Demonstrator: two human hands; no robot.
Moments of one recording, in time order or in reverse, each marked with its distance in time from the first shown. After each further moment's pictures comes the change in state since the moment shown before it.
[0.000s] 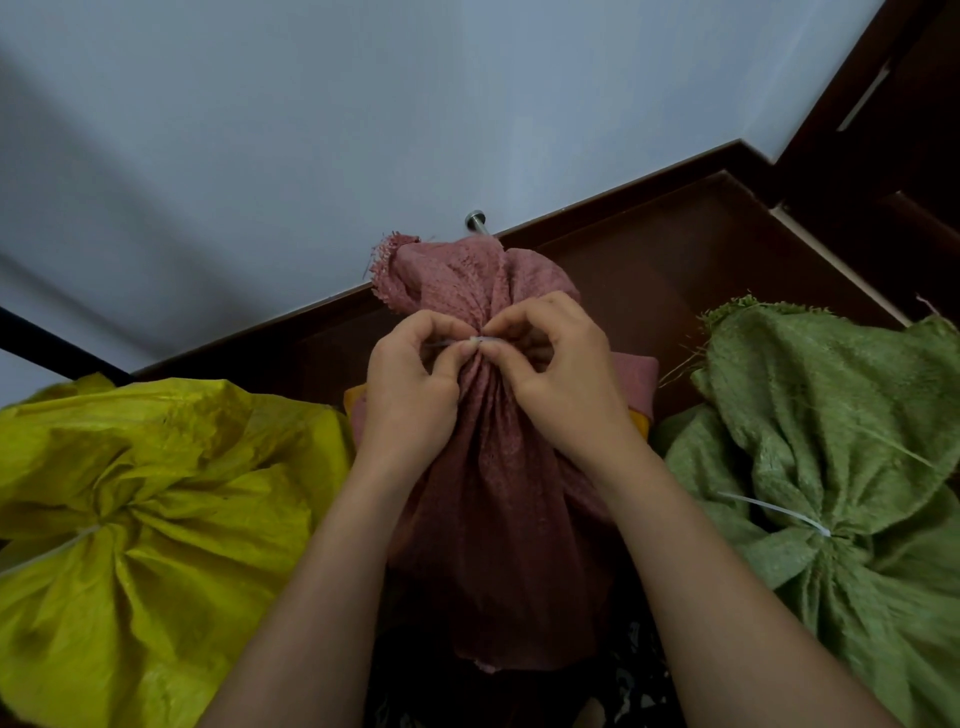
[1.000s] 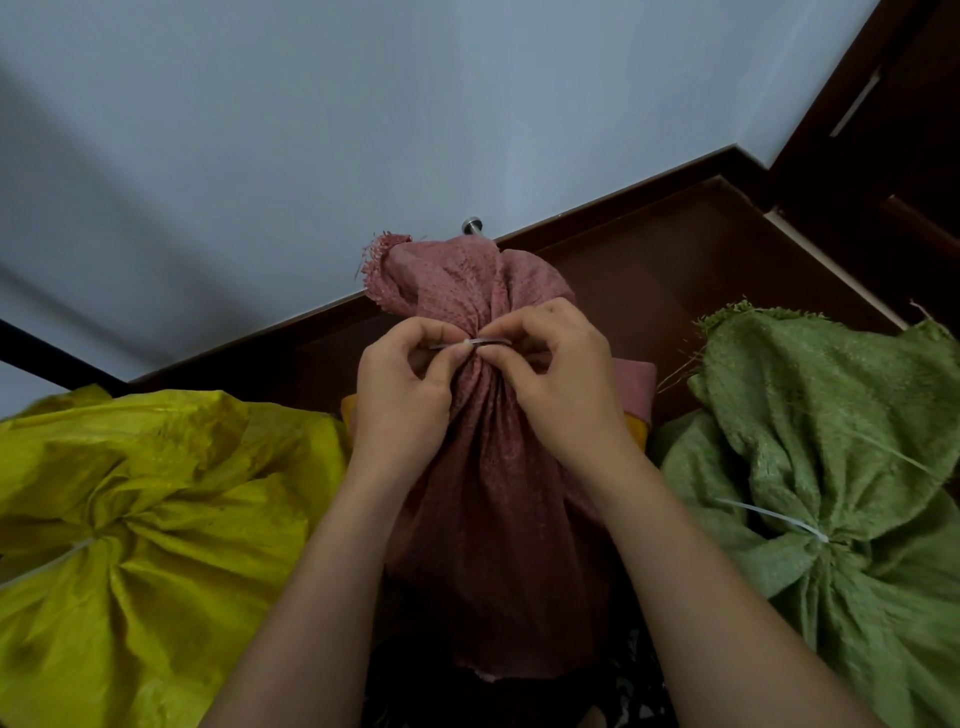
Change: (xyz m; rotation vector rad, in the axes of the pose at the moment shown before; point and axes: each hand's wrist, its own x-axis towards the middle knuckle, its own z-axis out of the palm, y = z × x) left_hand 0.002 0.000 0.000 -0.066 0.031 -0.029; right_hand 0.002 -0.003 -0.001 0.008 0.040 0.045
